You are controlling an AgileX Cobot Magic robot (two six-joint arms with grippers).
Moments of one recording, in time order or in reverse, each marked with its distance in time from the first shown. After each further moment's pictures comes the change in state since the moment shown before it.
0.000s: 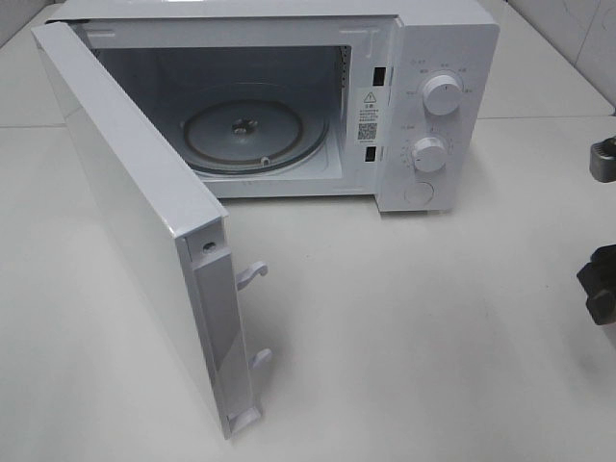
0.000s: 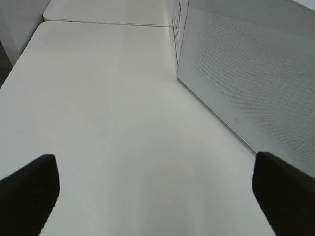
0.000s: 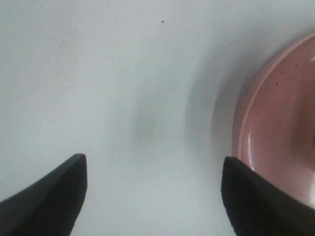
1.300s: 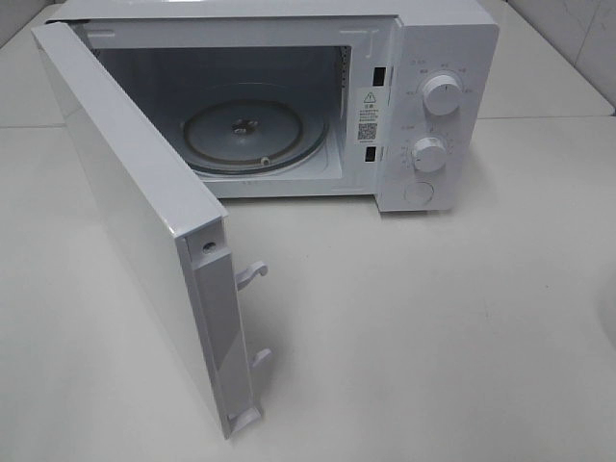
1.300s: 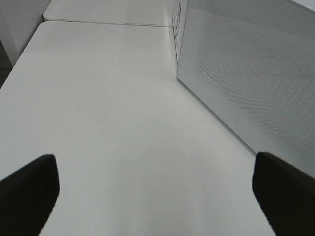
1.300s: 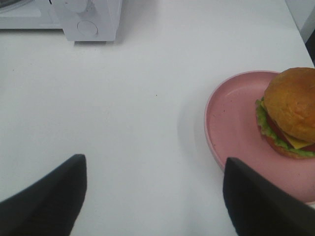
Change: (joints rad) left arm 0.000 0.000 0.000 0.000 0.000 0.000; right arm 0.000 -1.123 0.159 0.065 0.289 0.094
